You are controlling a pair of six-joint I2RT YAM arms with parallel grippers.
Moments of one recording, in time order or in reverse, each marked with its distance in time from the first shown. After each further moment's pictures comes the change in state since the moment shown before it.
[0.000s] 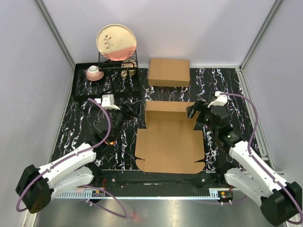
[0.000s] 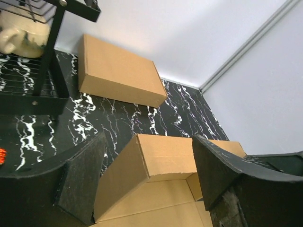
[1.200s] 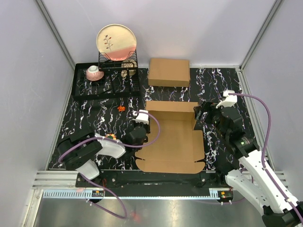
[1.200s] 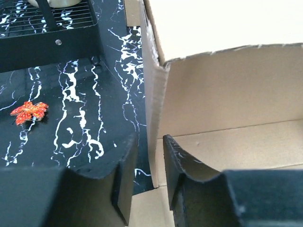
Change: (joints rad) left arm -0.267 0.639 -0.049 0.390 -0.408 0.367; right arm 0.000 -0.175 0.153 -0.270 0.022 -0.114
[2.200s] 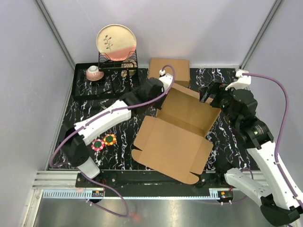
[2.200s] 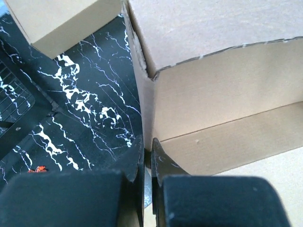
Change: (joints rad) left arm 0.140 0.011 0.967 -1.323 0.582 0.102; right arm 0.000 0.150 0.390 -0.142 0.056 -0.003
